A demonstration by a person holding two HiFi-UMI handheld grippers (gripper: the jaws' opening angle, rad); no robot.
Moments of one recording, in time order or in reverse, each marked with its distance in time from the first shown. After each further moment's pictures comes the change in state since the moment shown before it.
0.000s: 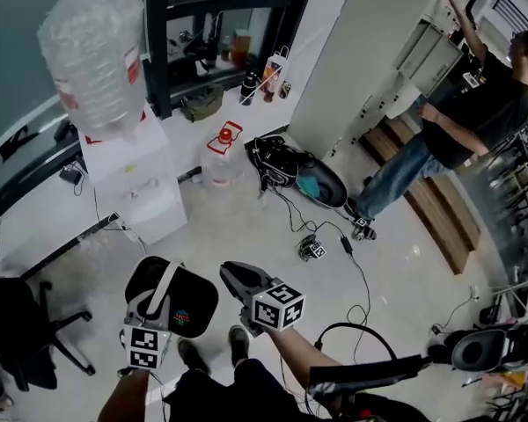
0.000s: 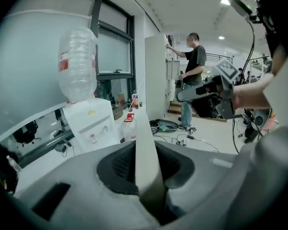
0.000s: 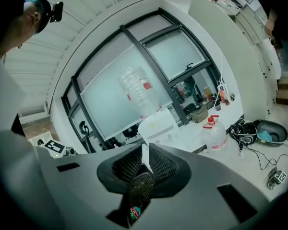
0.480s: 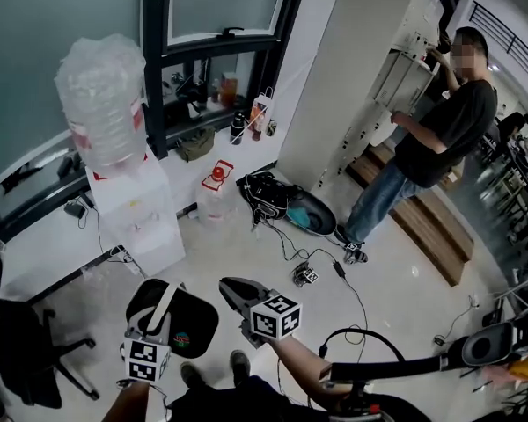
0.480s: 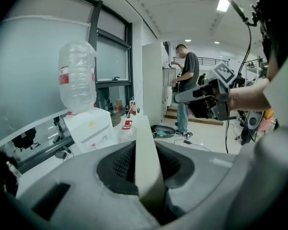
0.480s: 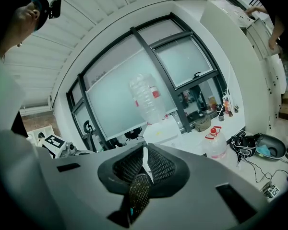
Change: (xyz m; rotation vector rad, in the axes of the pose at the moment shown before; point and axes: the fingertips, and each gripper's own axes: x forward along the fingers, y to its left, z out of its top) left arm -0.056 -0.012 0.056 0.003 -0.063 -0.025; right arm -0.036 0.047 0.054 -0.090 -0.023 0.014
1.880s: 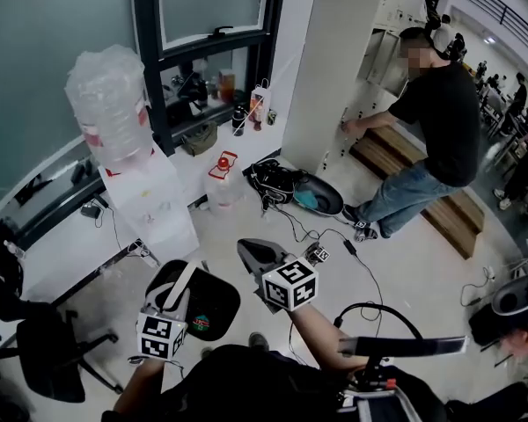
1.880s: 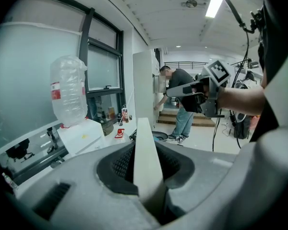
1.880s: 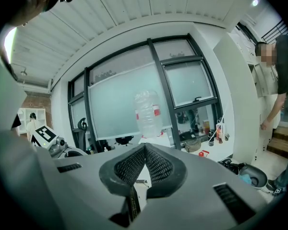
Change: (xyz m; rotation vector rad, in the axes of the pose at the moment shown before) left arm -0.040 -0.039 0.045 0.059 -0.067 -0.079; right arm -0.055 0.033 0.065 -0.217 -0.108 -0.114
